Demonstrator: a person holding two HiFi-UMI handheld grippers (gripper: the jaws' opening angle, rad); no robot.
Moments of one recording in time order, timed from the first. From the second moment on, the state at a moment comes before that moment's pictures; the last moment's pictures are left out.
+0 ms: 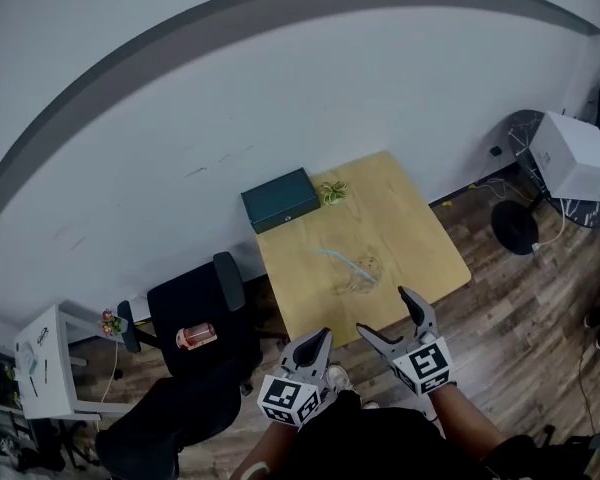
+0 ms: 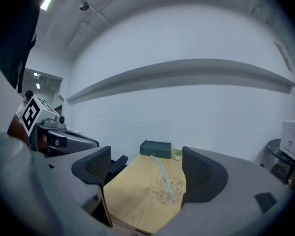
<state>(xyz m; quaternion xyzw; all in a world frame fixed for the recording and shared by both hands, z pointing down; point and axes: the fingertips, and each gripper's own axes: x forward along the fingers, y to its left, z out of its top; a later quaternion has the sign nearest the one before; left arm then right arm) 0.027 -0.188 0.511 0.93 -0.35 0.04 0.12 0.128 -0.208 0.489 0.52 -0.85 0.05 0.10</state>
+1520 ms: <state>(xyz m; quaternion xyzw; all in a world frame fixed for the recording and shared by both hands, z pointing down) -0.020 -0.318 0.537 0.85 -0.50 0.03 0.16 0.103 -0.382 0.610 0.37 -0.89 0.09 0.24</state>
